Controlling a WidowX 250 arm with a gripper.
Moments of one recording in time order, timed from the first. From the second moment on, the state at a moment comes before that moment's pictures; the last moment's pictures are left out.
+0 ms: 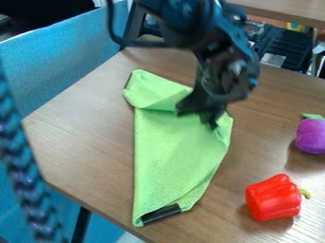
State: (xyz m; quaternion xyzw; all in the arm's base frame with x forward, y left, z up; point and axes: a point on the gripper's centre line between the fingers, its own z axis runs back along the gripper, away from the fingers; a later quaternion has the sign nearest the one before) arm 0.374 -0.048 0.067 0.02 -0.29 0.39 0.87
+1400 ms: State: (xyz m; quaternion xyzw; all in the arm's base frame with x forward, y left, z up) arm 0.279 0.125 0.085 0.10 -0.09 0.37 0.92
